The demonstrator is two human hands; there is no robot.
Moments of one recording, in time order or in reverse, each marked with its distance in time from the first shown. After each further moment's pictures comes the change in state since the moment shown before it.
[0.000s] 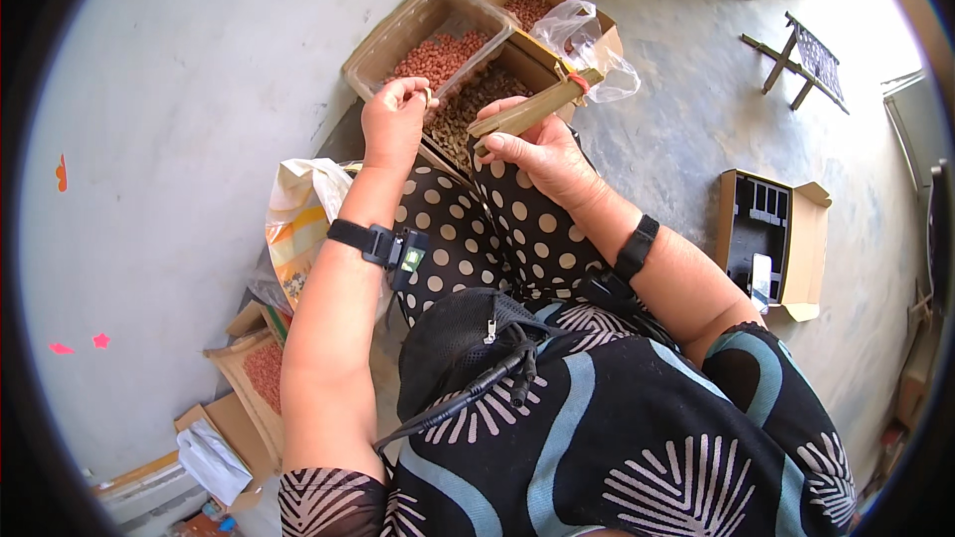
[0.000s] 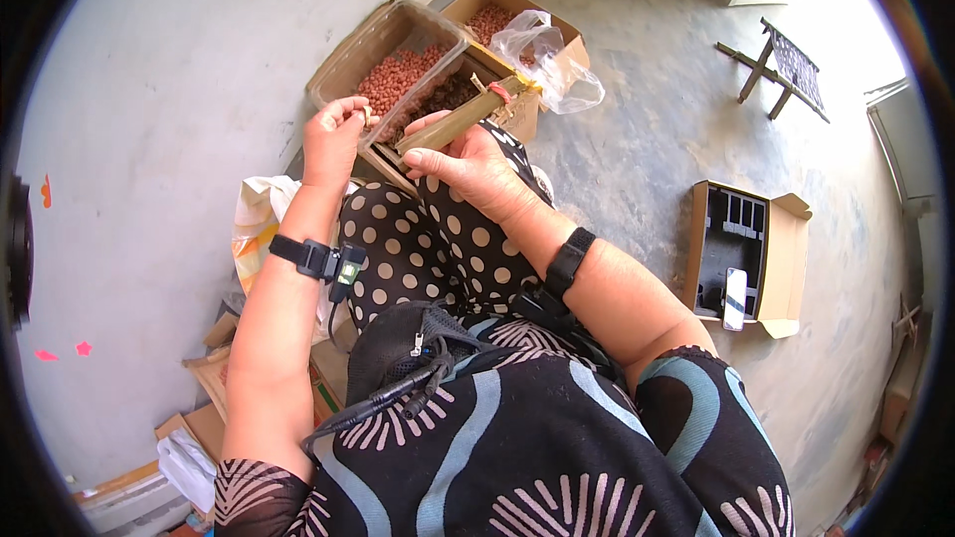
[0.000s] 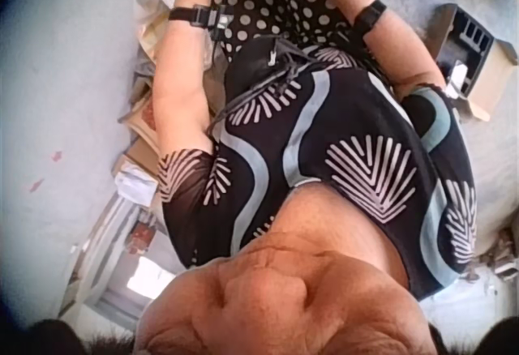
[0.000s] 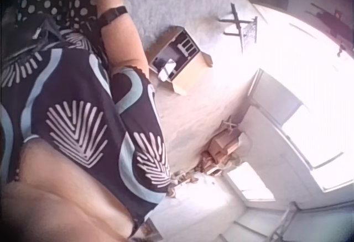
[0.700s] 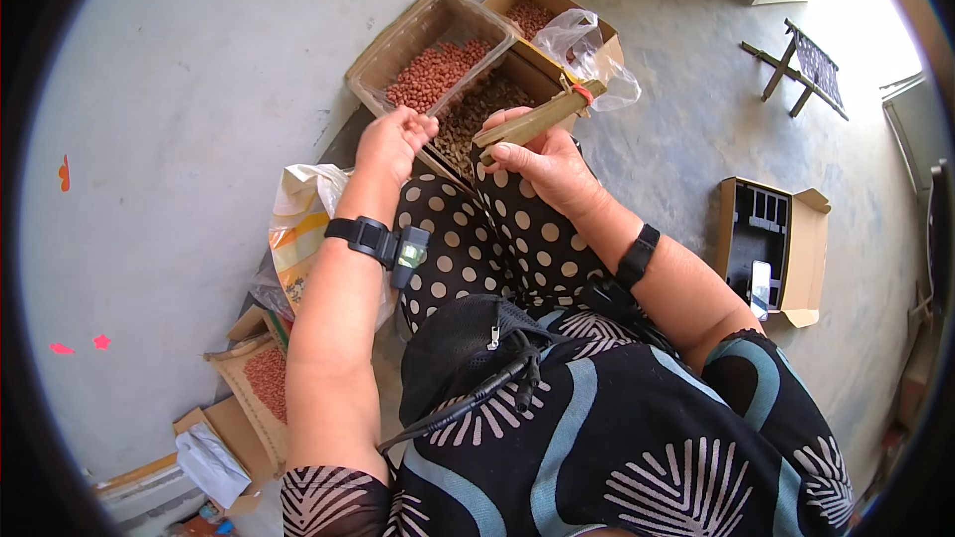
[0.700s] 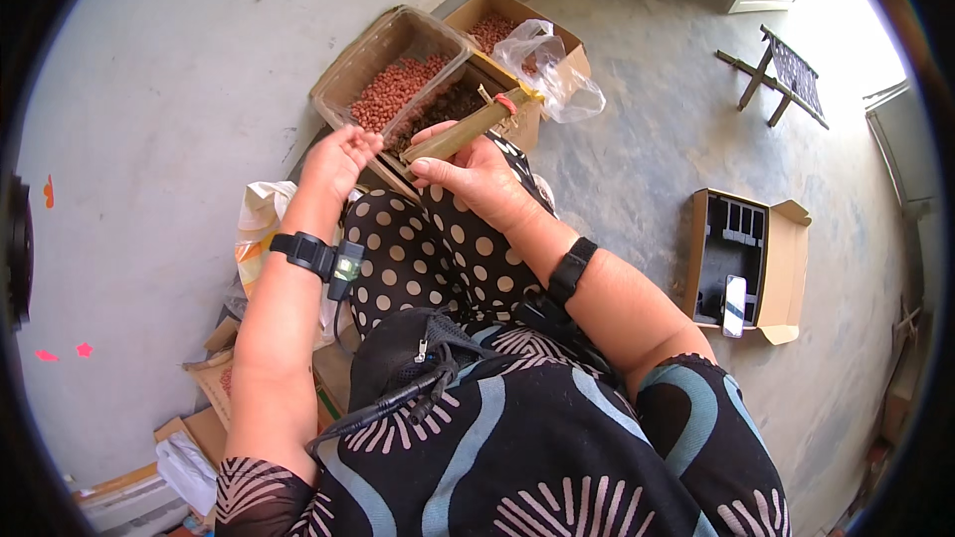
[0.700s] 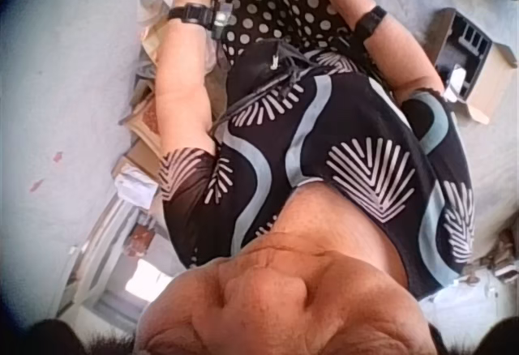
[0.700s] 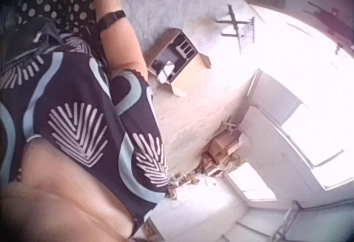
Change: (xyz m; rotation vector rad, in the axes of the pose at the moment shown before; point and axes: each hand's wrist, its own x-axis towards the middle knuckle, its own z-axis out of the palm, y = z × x) left_hand 0.026 -0.042 -0.031 -0.540 0.033 -0.463; right_hand 0.001 0.001 0.003 0.081 -0.005 -0.019
